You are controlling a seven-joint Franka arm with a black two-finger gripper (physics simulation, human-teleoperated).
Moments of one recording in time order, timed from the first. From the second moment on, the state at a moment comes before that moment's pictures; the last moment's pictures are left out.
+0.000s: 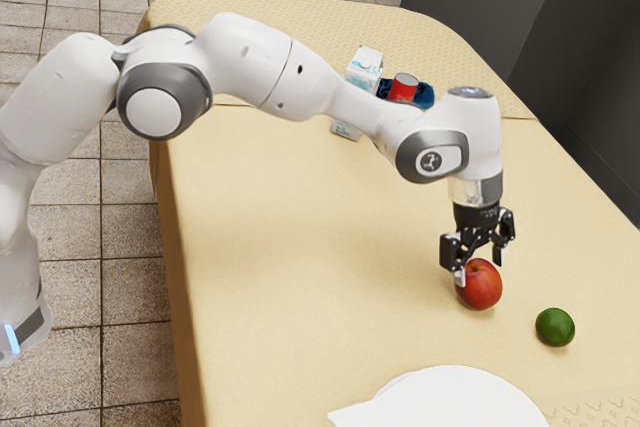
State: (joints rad) arm -0.10 0.57 -0.14 -1.34 -0.23 2.25 -1.92
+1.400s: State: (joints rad) arm -0.26 0.10 -0.18 -1.73 -0.19 2.29 -2.00
